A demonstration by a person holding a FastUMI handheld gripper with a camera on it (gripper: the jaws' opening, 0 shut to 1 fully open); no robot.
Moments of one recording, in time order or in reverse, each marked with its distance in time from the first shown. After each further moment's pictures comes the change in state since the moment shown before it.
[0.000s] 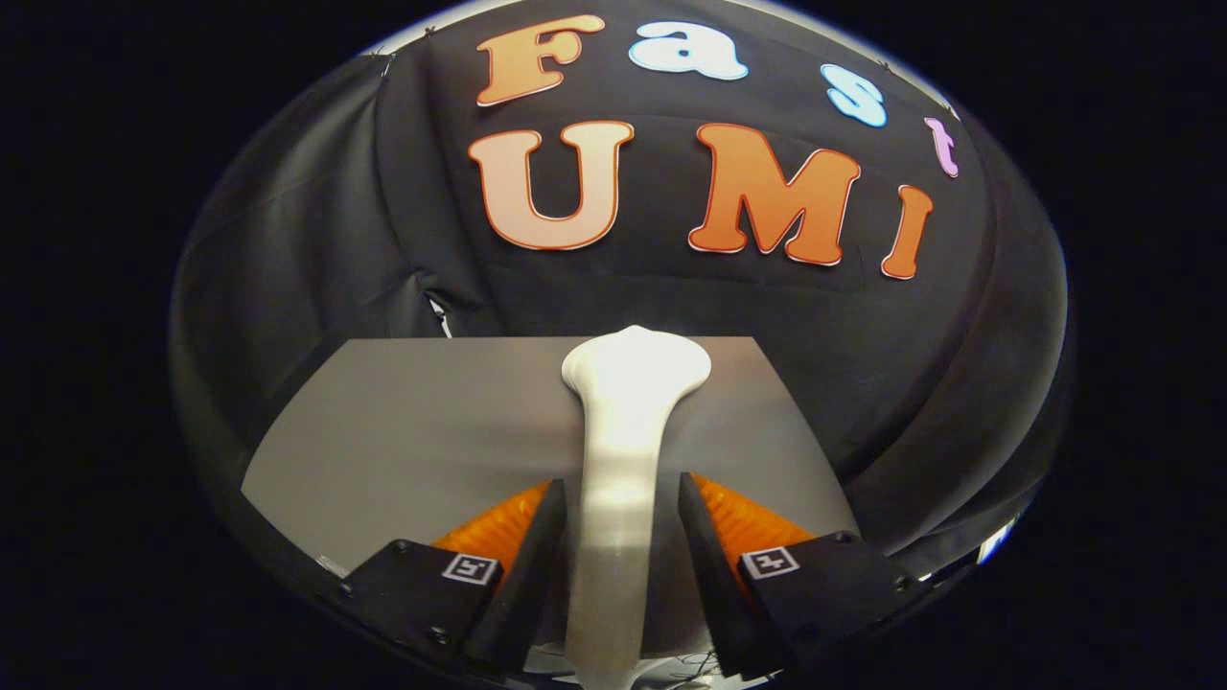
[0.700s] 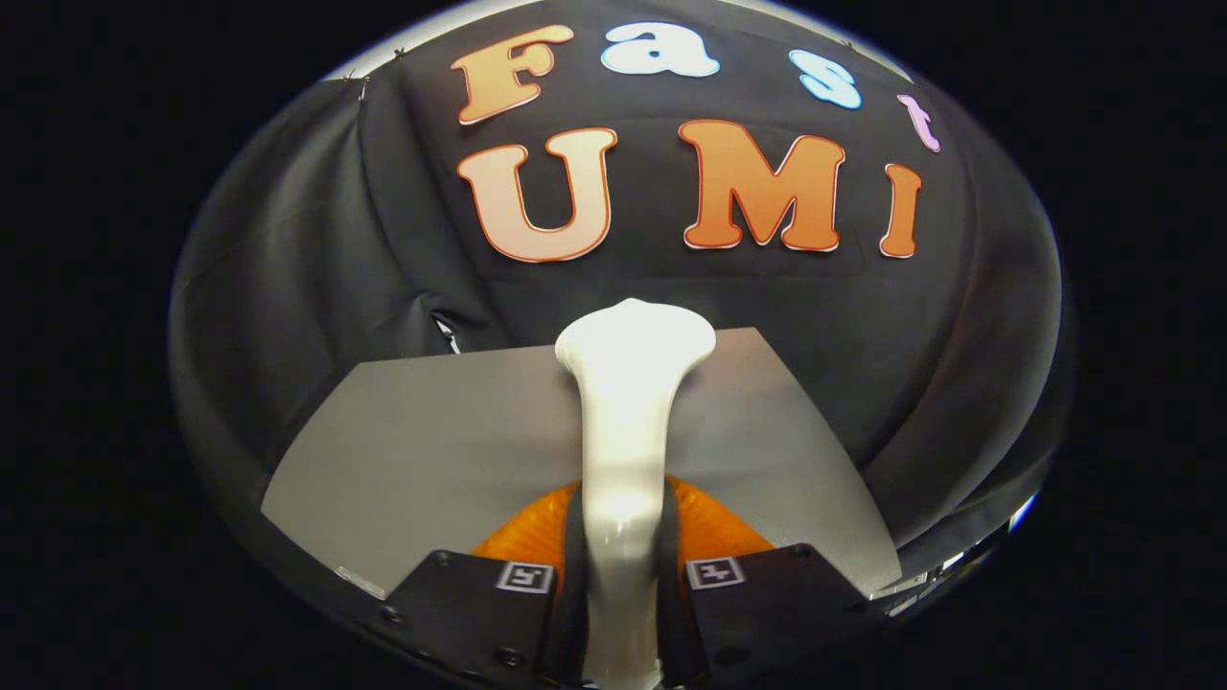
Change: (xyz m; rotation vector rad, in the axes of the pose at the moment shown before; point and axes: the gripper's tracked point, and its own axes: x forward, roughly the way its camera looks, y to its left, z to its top) arm -0.015 0.001 0.006 0.104 -0.058 0.045
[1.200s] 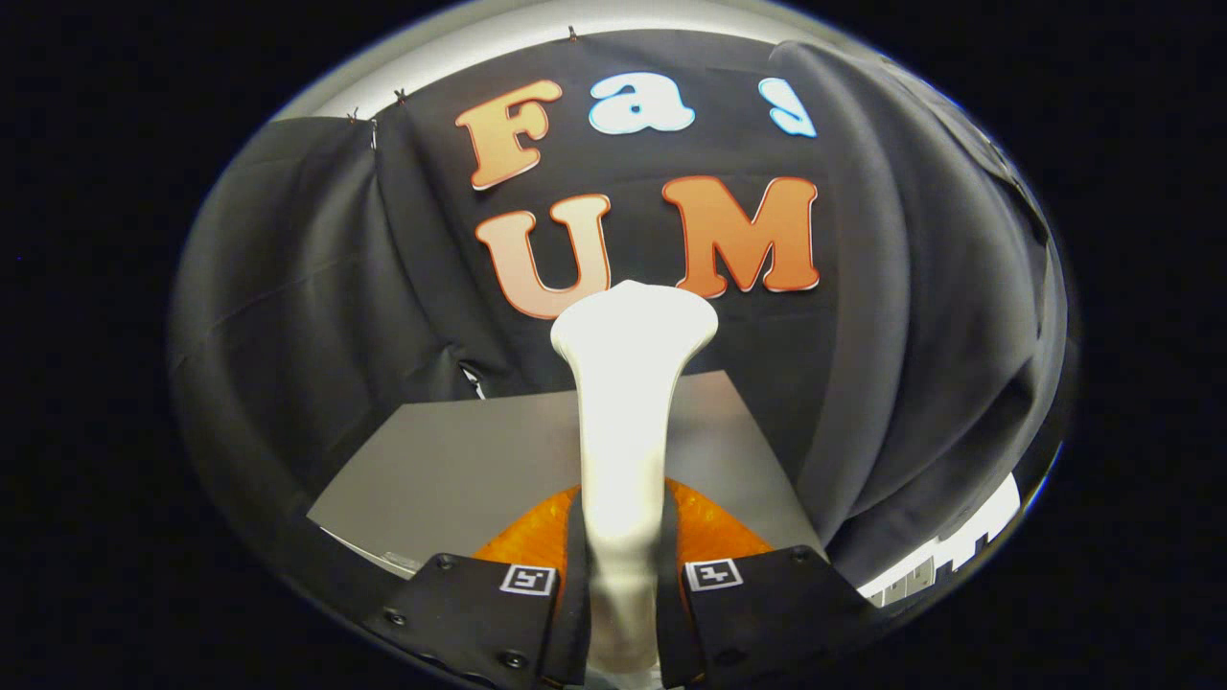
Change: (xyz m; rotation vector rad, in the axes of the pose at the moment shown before) arm -0.100 -0.027 0.034 0.034 -0.168 0.069
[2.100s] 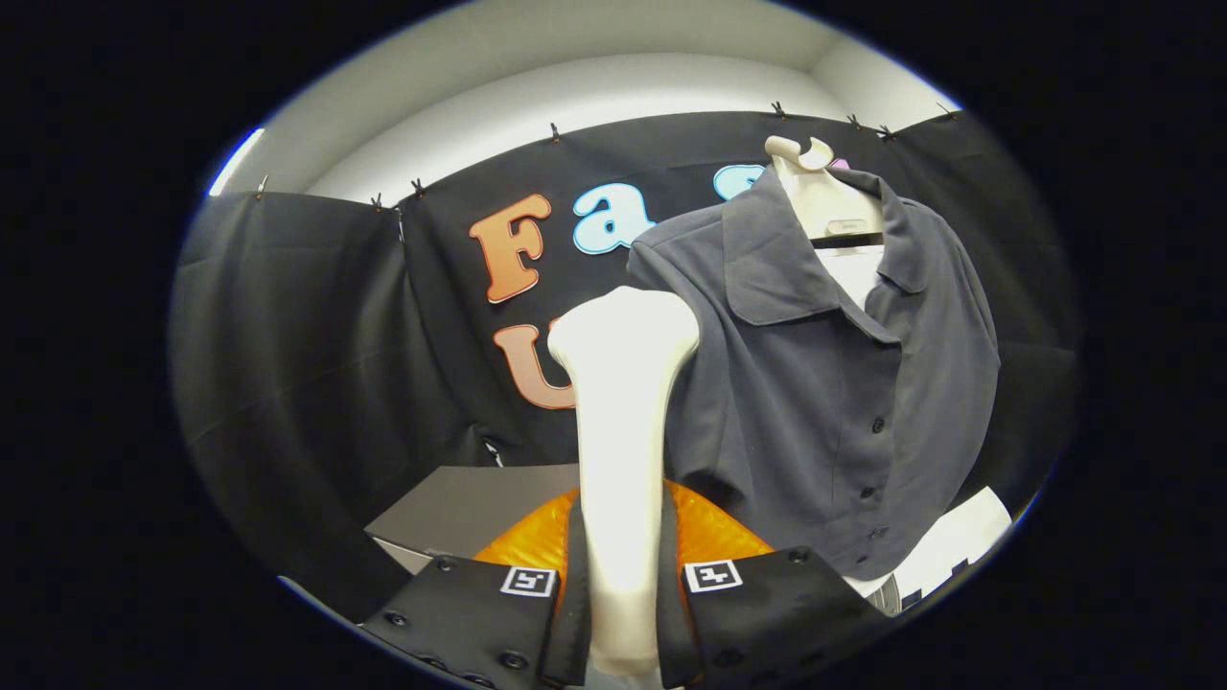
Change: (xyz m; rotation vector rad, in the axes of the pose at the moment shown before) arm -0.178 -0.095 0.077 0.013 -0.219 0.088
